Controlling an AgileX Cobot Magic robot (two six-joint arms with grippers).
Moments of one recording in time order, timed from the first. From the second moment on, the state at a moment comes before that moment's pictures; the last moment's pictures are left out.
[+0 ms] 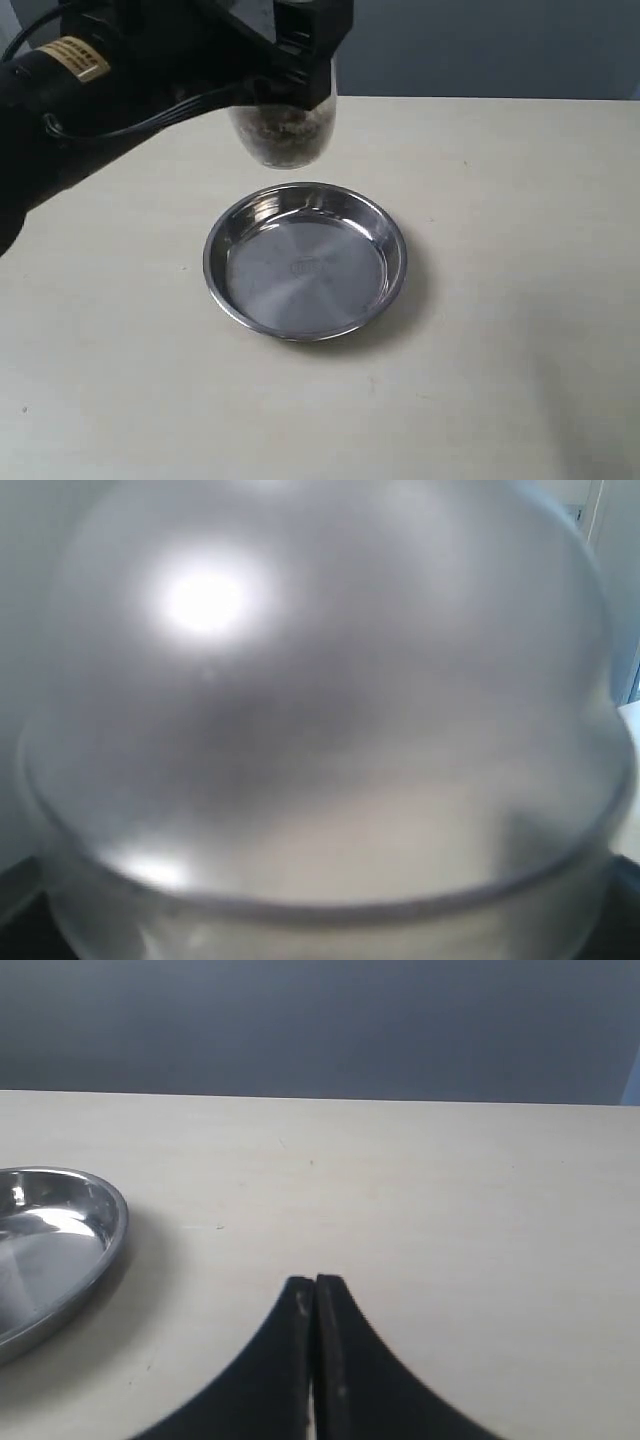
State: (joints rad) left arm -0.72 1.28 -0.78 -0.51 -0.48 0.38; right arm 0.10 0.00 0.00 0.07 0.32 -0.03
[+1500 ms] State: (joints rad) left arm -0.68 1.29 -0.78 -0.33 -0.38 0.22; right arm 0.10 0.00 0.00 0.07 0.32 -0.03
